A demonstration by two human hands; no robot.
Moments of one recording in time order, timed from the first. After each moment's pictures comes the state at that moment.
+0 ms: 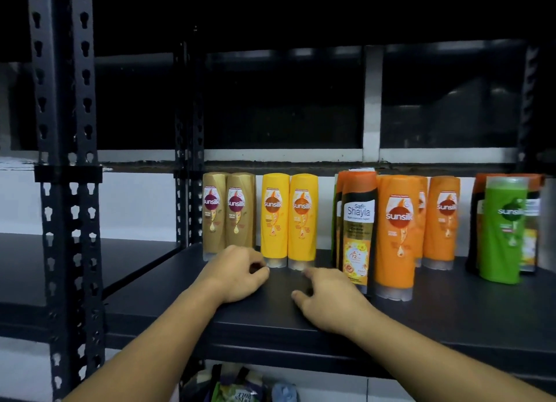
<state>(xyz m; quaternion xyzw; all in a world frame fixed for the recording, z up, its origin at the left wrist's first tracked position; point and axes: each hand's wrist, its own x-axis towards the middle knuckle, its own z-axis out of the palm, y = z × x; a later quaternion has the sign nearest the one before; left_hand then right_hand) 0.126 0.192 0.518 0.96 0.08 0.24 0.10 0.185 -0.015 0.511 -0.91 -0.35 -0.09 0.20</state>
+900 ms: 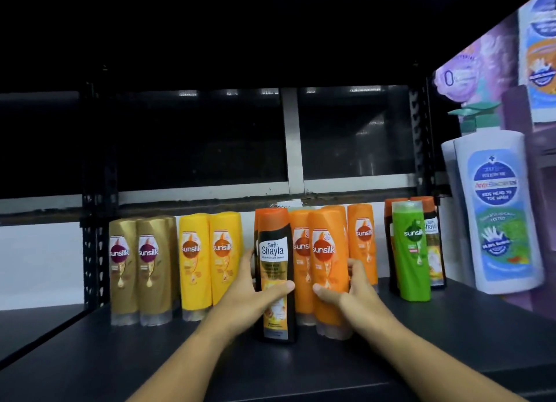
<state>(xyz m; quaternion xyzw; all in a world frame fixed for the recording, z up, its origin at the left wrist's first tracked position) 0.229 0.066 0.531 0.81 -0.06 0.27 0.51 0.291 -0.148 0.519 -0.70 -0.26 -0.07 0.66</state>
